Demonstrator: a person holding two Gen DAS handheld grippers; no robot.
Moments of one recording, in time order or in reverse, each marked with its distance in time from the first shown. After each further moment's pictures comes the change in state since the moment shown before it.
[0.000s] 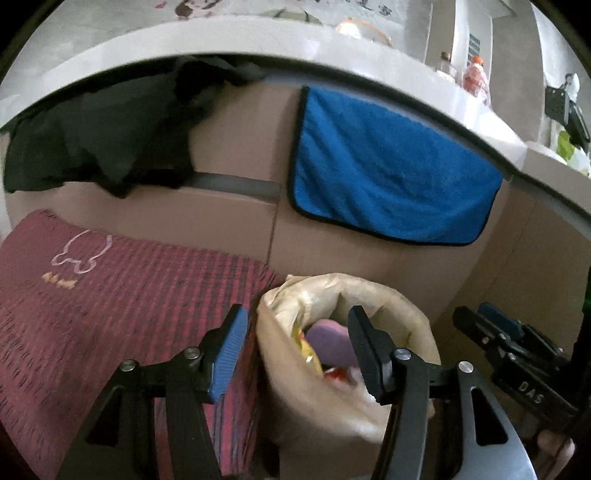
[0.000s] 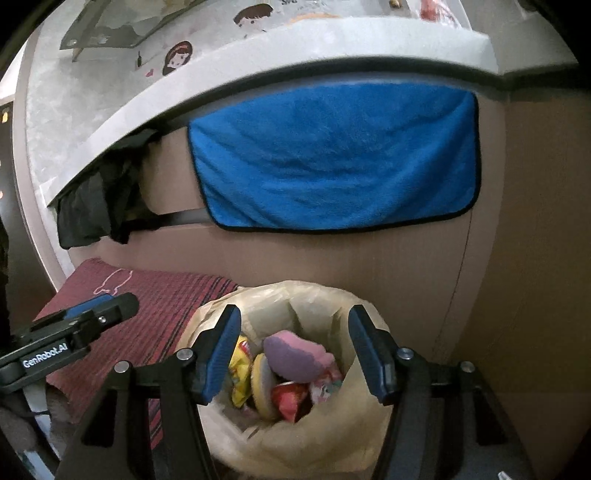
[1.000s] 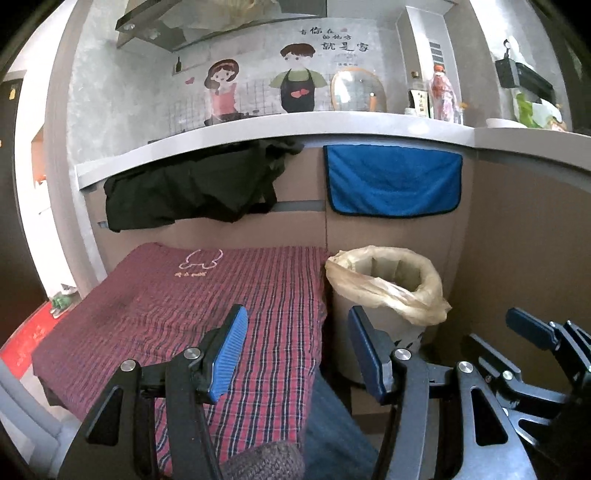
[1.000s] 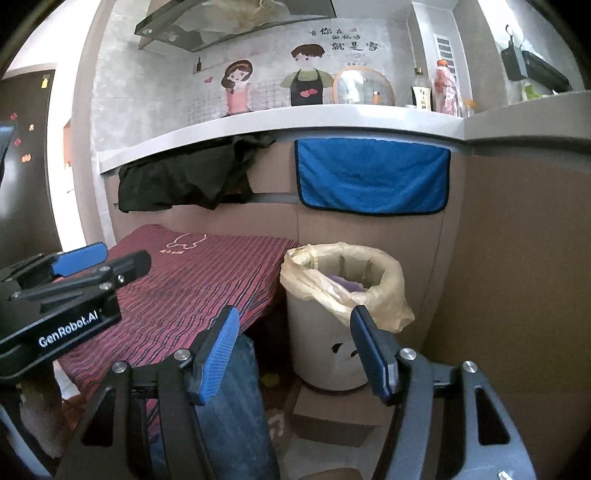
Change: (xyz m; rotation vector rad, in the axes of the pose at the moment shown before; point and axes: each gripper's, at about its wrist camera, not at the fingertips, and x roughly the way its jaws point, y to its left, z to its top) left arm -0.225 -0.024 -0.110 0.185 -0.145 0.245; right arm -0.203 0.107 -0.117 -0.089 -0.077 -0.005
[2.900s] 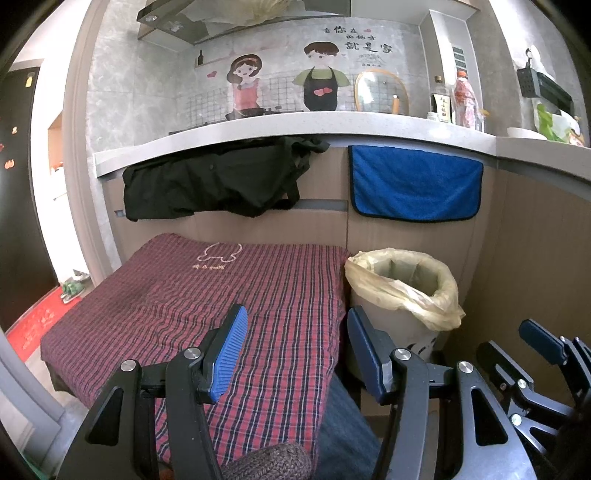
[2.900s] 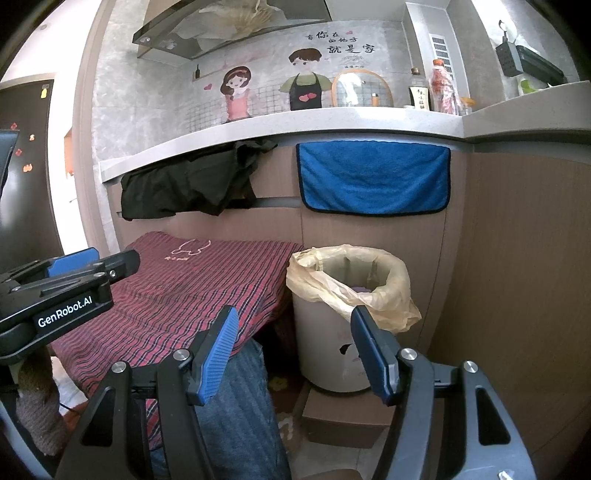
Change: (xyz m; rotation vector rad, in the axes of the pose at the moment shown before) left arm 0.001 0.011 -0.001 -0.057 0.008 0.064; right arm -0.001 0.003 -0.003 0.012 -0.032 0.017
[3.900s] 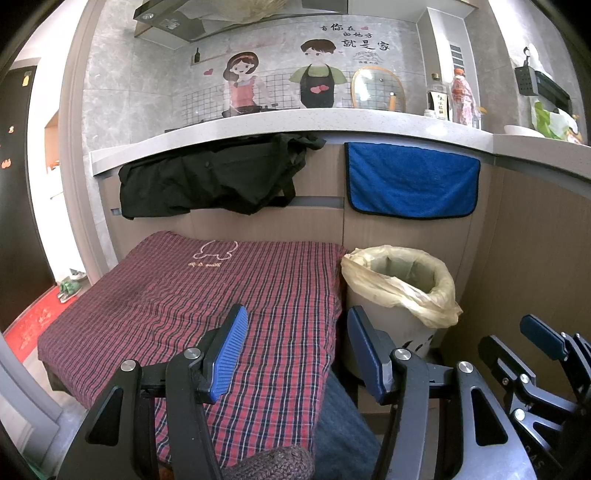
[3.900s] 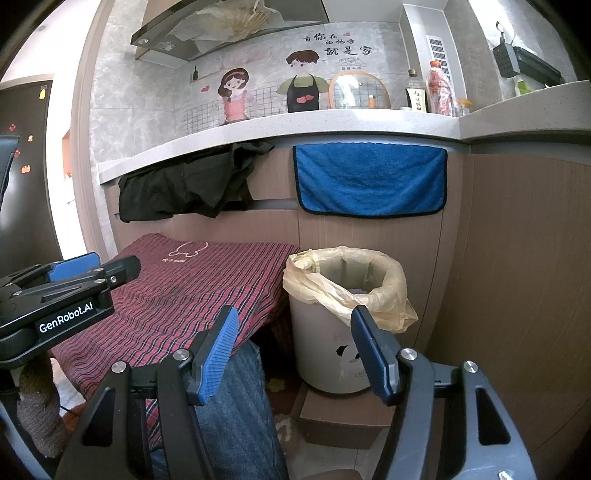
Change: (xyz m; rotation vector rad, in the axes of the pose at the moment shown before) left arm 0.001 -0.004 -0.003 0.005 0.010 -0.011; right arm -0.004 -0.001 -0.001 0.008 -0.007 -0.013
